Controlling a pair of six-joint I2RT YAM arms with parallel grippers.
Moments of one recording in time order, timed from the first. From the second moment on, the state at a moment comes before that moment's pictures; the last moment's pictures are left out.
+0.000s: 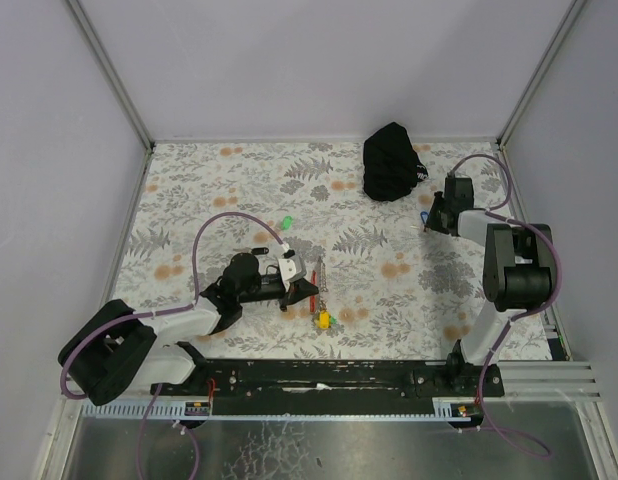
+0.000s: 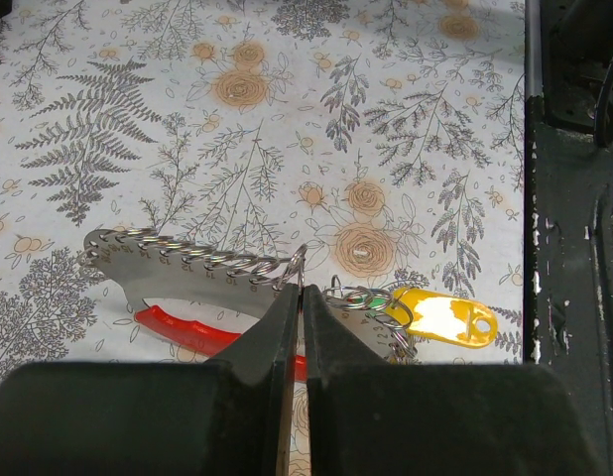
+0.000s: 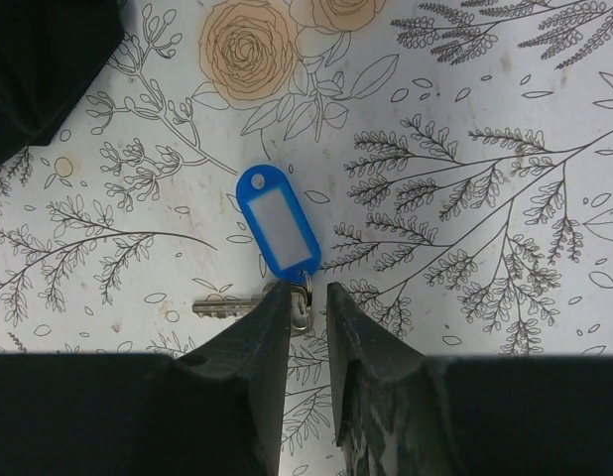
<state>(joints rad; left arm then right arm) -0.69 1.25 0.31 0.68 0.63 0.10 -0.01 1.81 0.98 -0.03 0.03 0.32</state>
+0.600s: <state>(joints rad) -0.69 1.25 0.31 0.68 0.63 0.10 -0.02 1.80 0.99 -0.06 0.00 0.29</state>
